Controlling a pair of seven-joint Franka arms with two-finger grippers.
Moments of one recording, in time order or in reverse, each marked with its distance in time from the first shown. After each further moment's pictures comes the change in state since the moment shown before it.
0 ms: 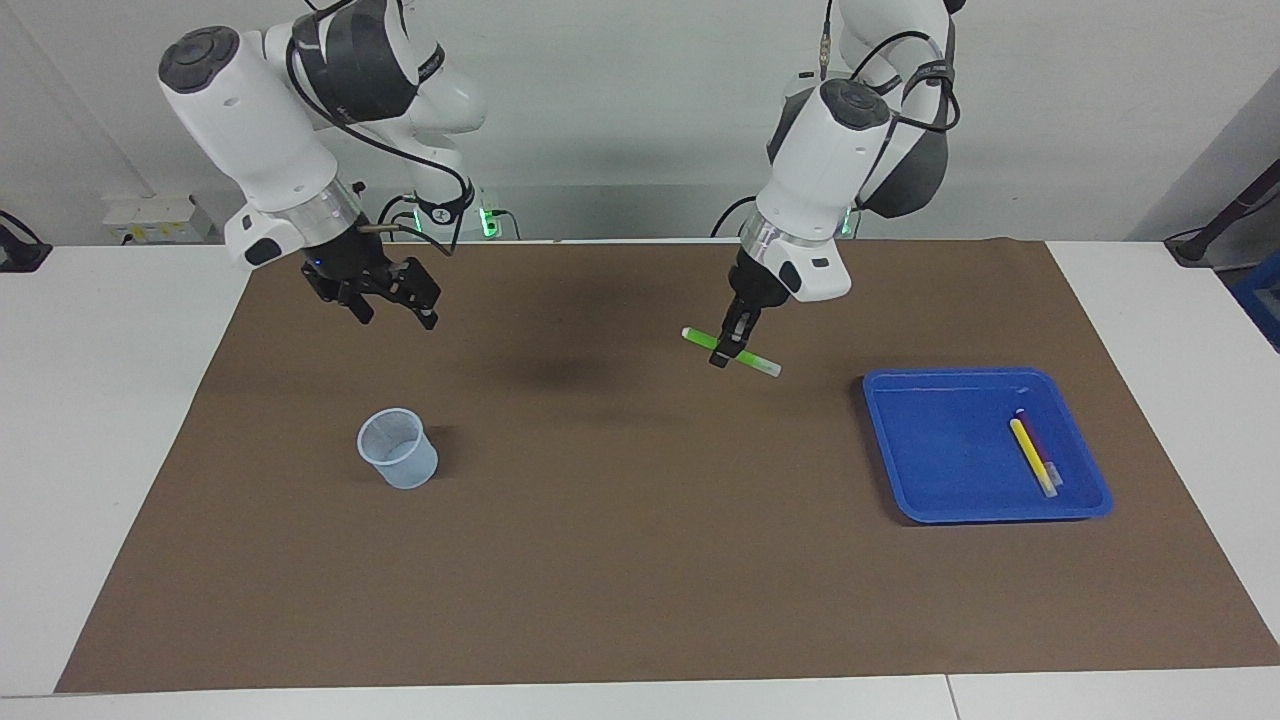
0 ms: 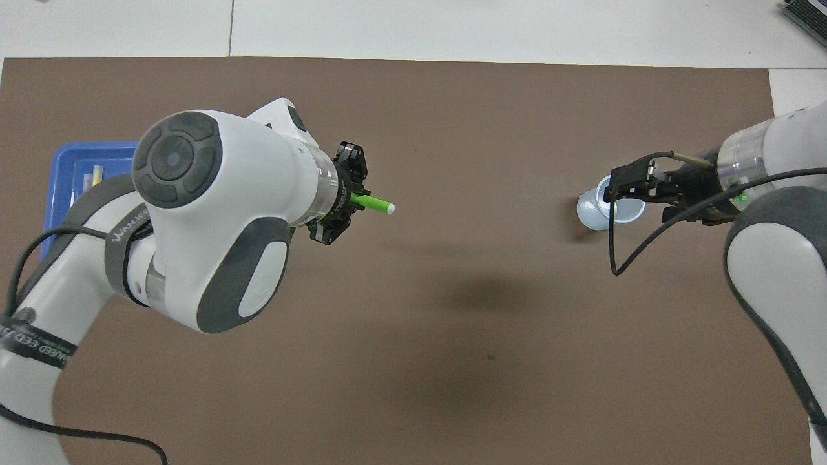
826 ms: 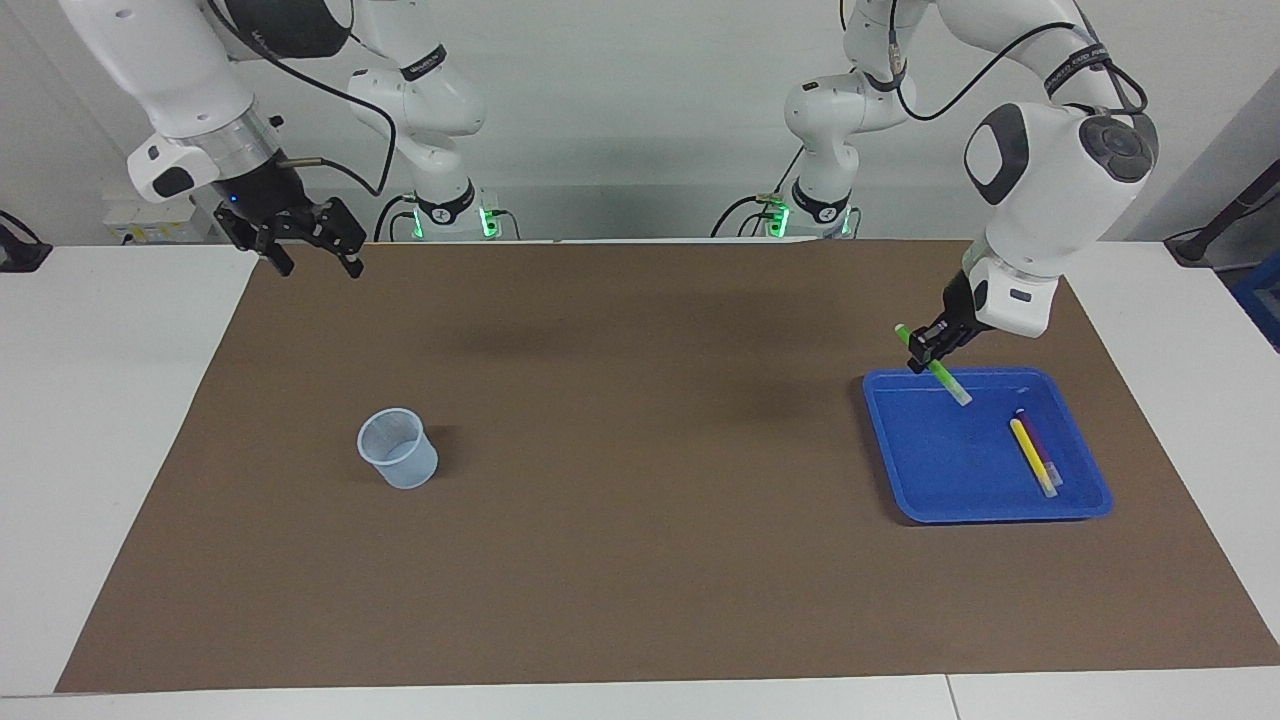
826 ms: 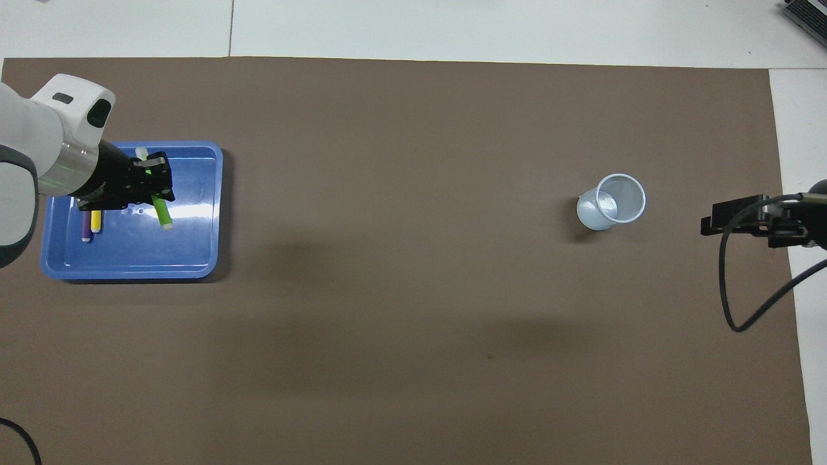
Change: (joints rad) left arm 0.372 -0.038 0.011 -0.031 0.100 -0.213 1.068; right arm -0.093 -0.113 0.009 0.004 -0.035 -0.157 -0.189
